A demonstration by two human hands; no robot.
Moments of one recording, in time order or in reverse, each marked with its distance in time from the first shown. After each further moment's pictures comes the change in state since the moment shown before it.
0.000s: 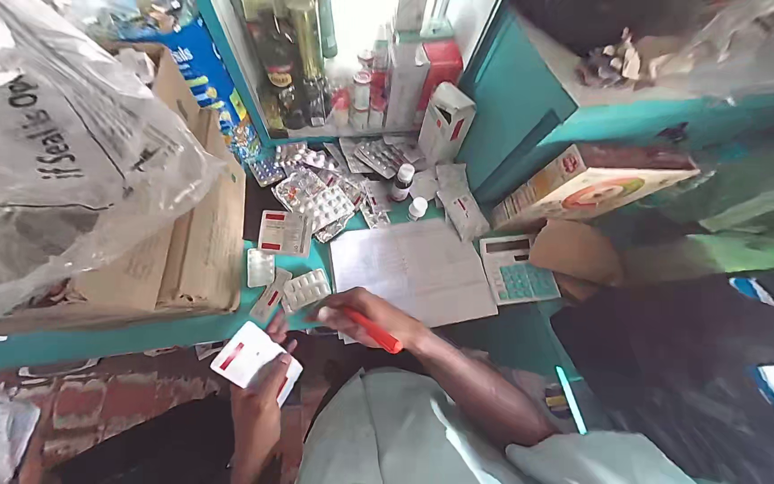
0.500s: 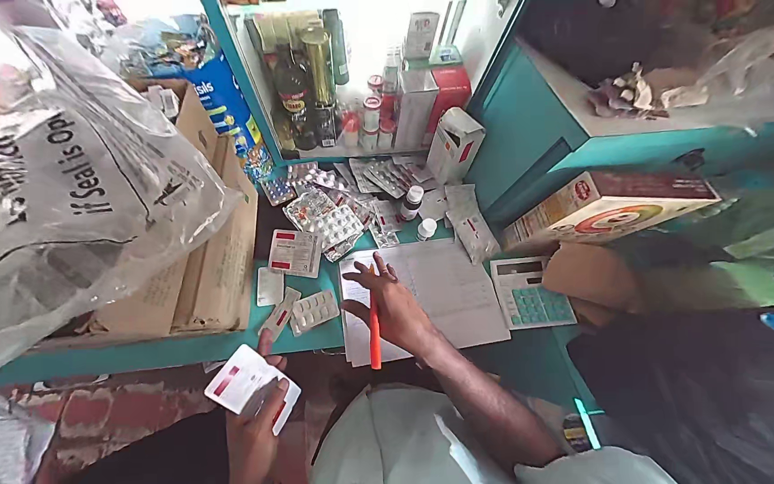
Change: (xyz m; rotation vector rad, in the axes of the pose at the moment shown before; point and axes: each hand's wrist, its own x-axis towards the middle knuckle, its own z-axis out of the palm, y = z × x) left_hand 0.006 0.003 -0.013 0.035 0.021 0.011; right_hand 0.013 0.002 -0.029 -0.518 0.290 0.292
